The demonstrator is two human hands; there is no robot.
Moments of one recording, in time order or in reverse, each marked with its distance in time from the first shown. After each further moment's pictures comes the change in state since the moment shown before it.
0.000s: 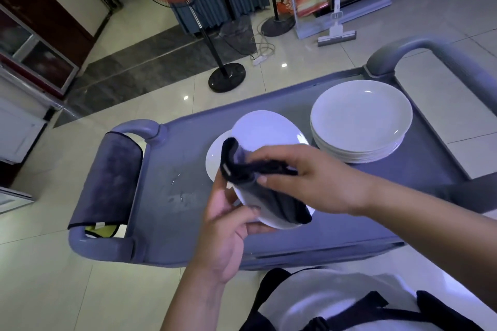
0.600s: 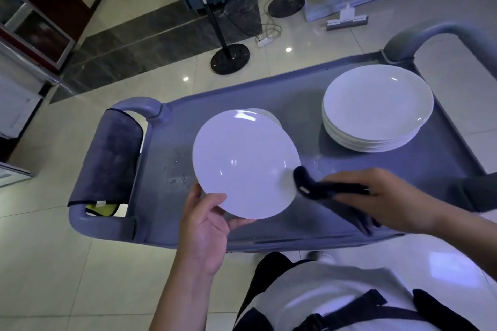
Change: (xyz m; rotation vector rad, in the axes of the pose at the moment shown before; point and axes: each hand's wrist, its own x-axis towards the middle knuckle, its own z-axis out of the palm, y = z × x) left_hand -0.003 -0.019 -0.051 -0.239 0.323 -0.091; right_hand -0.060 0.074 -0.017 -0.164 -0.026 0.243
